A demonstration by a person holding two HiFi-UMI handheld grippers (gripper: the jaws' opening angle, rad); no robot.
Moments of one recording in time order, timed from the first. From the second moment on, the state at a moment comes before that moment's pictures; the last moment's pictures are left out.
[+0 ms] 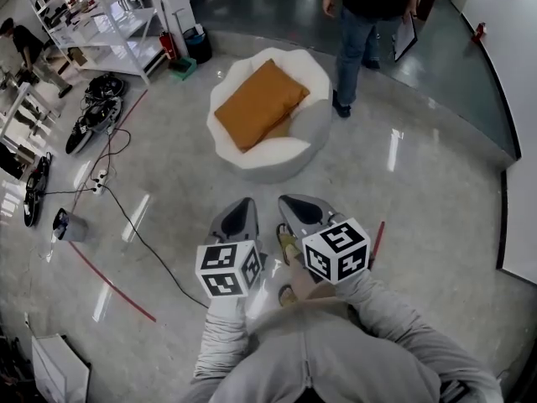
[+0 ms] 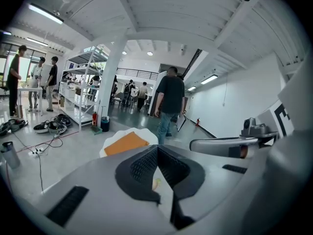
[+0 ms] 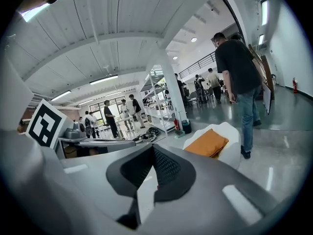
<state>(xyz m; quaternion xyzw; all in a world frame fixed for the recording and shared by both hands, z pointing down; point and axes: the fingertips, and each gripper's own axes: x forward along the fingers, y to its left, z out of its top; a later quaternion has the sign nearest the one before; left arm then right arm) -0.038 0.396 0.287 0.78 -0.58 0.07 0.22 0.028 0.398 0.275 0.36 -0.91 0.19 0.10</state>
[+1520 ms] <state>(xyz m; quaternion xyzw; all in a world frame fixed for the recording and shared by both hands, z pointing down) -0.072 0.071 0.292 0.76 -0.61 0.08 0.22 -0.013 0.062 0.277 0.32 -0.93 0.16 0.12</state>
